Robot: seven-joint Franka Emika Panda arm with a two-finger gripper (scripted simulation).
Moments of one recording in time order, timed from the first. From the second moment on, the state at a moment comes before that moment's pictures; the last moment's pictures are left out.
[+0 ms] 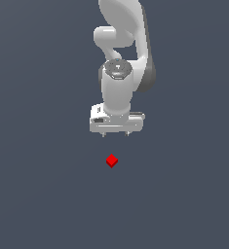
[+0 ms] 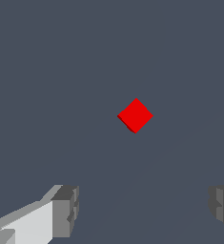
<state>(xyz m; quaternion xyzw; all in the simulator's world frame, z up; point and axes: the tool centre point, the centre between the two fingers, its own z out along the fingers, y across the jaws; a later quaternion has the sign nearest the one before) 0.004 0.007 0.166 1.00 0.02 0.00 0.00</state>
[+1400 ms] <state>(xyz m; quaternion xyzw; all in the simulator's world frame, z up) 0.033 -0.009 0.086 0.97 0.22 0.00 0.00</state>
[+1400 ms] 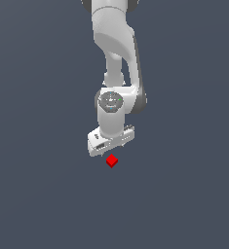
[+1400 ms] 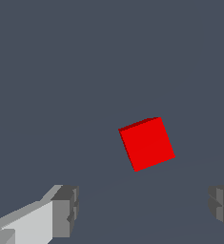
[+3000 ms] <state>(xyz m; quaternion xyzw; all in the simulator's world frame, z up) 0.062 -0.011 0.020 0.92 0.39 0.00 0.00</state>
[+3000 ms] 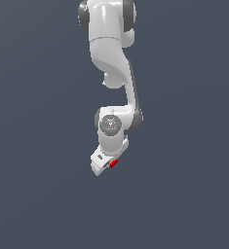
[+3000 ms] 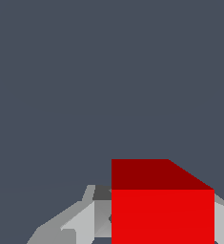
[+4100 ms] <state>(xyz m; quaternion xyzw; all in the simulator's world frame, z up) 0.062 -0.019 0.143 0.92 0.39 0.00 0.00</state>
